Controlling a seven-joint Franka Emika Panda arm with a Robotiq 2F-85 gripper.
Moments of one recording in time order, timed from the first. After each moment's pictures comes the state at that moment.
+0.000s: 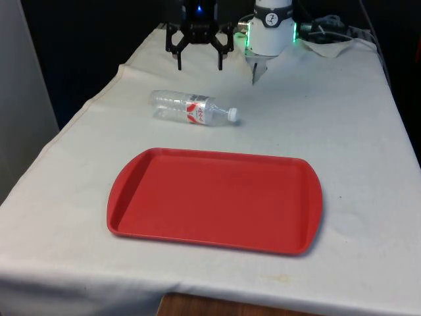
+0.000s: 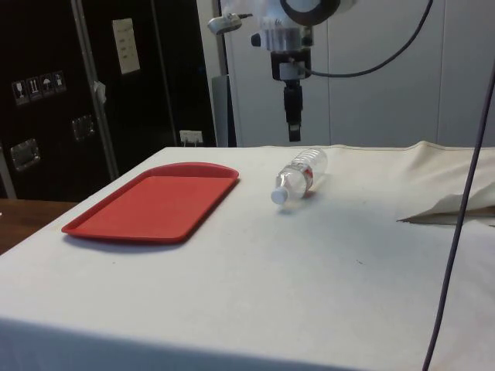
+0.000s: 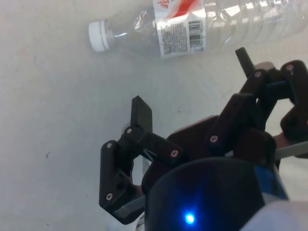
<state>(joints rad) 0.19 0.01 -0.49 -2.50 -0.08 2.54 -0.47</state>
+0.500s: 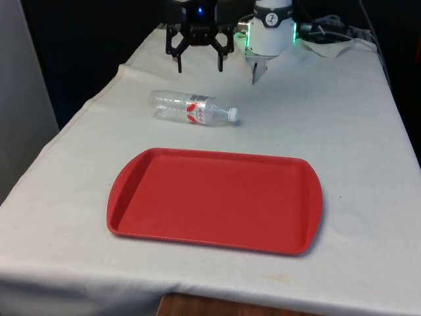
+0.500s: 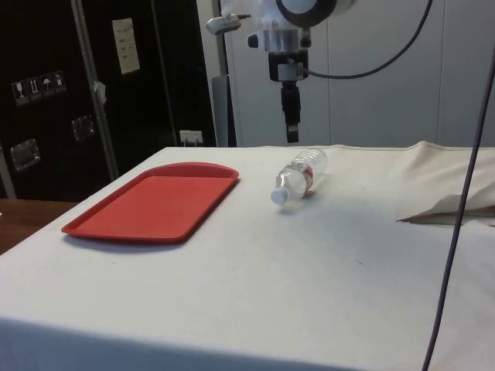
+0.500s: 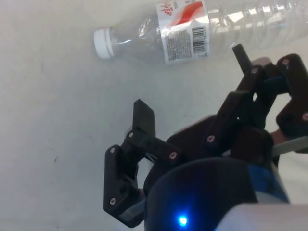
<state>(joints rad) 0.19 0.02 -0.49 -2.49 -0.05 2.55 -0.55</state>
